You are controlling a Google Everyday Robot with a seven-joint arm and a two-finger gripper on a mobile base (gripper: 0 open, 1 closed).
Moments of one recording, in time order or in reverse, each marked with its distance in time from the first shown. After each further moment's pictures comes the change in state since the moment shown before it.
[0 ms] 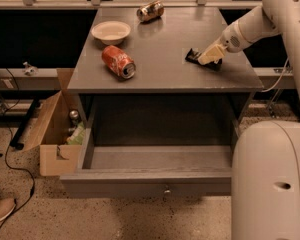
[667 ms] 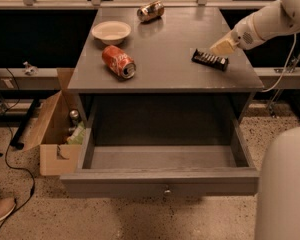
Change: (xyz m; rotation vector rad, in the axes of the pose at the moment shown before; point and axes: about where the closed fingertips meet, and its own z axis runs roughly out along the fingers) arm -0.002 0.004 -0.043 0.052 -0.069 -0.010
